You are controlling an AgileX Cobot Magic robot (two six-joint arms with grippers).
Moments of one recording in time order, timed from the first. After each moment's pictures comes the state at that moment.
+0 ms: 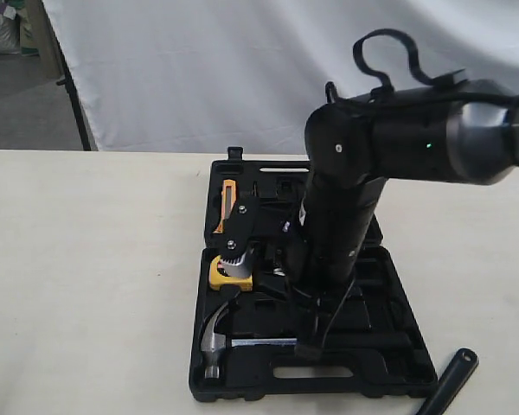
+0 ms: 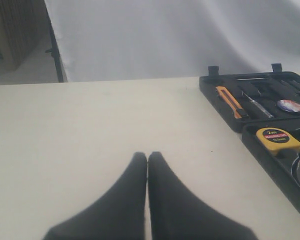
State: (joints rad) left arm 0.00 0.00 0.00 -0.03 0.27 0.01; right arm 0.80 1.82 -1.29 0.06 1.02 -0.75
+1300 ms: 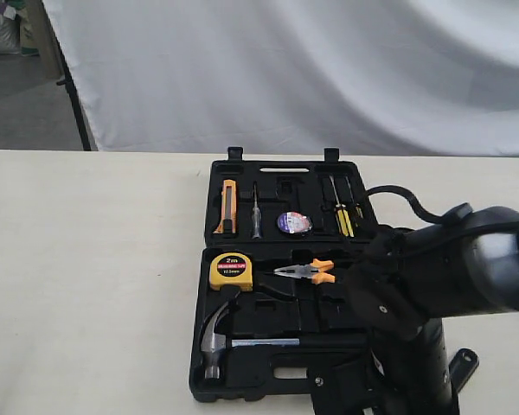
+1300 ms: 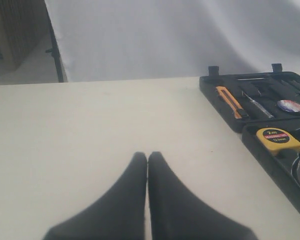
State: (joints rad) left arm 0.00 0.00 0.00 -0.03 0.27 0.01; right arm 0.85 1.83 -0.85 -0.21 0.98 -0.83
